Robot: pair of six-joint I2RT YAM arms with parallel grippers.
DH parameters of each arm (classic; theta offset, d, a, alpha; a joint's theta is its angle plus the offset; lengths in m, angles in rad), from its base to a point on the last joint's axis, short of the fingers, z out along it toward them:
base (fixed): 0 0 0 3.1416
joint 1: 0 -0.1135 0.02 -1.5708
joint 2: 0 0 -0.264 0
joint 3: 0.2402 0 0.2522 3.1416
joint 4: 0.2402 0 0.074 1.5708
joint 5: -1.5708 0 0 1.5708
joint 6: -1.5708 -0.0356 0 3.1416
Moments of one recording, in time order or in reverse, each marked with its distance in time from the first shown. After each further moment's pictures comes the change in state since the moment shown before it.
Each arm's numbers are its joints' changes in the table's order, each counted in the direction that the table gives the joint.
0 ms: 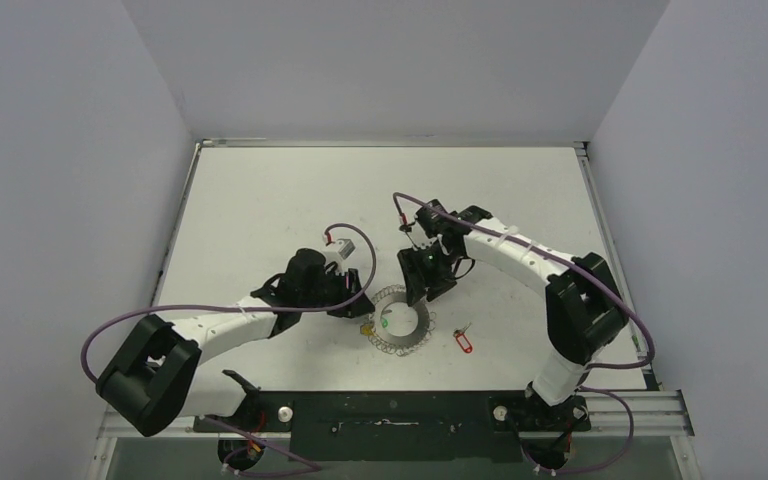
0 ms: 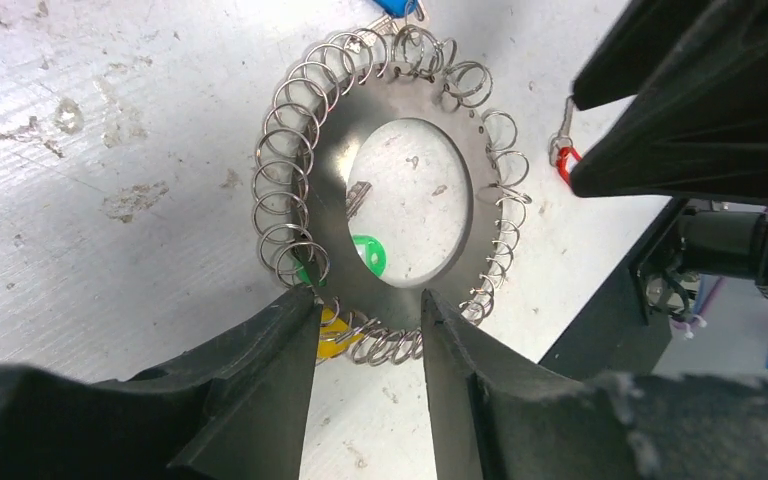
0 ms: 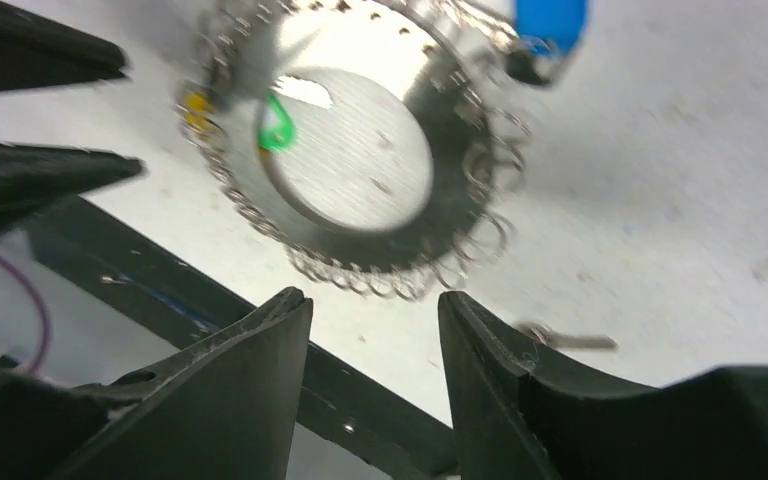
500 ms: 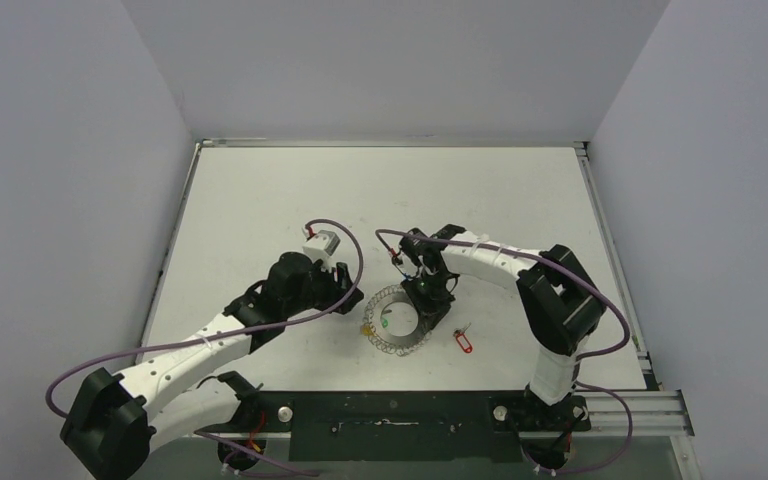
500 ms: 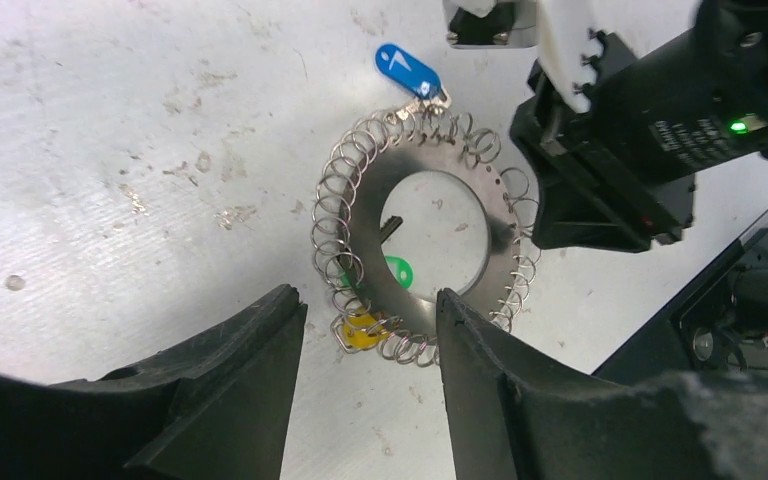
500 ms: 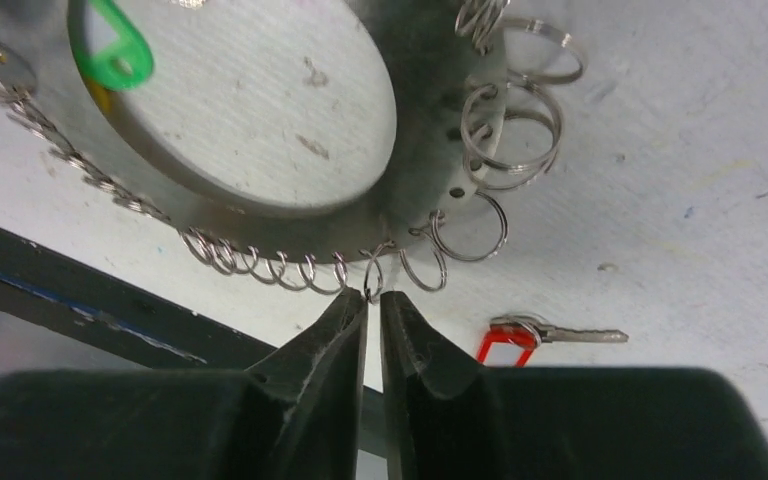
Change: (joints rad) left arm 0.071 0.256 0.049 0.228 0.272 -0.084; right arm -0.078 -0.047 -0.110 0.067 -0.141 0.064
